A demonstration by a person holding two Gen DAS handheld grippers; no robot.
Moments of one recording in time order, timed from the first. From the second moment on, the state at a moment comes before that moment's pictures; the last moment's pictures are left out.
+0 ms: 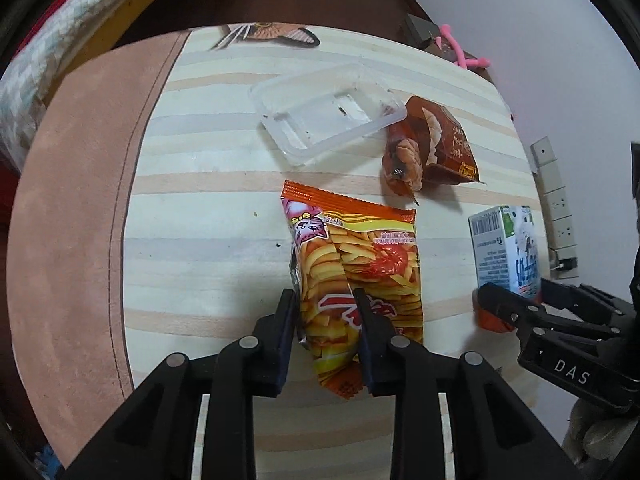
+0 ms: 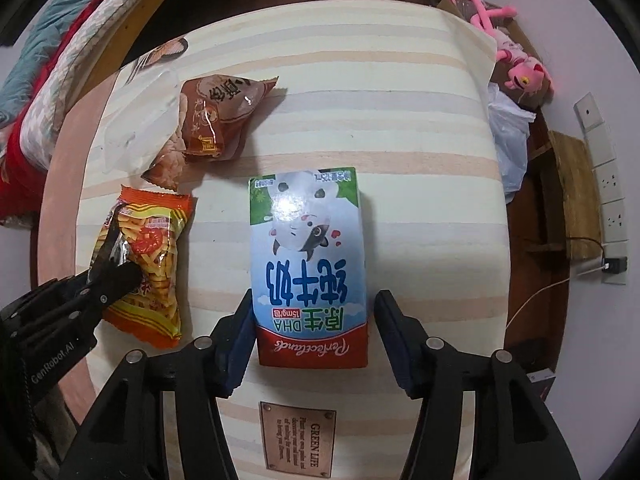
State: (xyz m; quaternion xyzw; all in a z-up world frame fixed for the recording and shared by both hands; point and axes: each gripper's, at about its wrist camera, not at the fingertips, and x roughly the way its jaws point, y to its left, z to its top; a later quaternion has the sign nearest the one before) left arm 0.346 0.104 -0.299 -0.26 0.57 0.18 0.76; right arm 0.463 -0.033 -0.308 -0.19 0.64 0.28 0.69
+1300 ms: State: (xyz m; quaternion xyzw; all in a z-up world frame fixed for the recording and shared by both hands) left arm 0.052 0.161 -0.107 -0.17 0.38 0.40 0.82; right arm 0.255 0.013 -0.140 -0.15 0.49 0.46 0.73
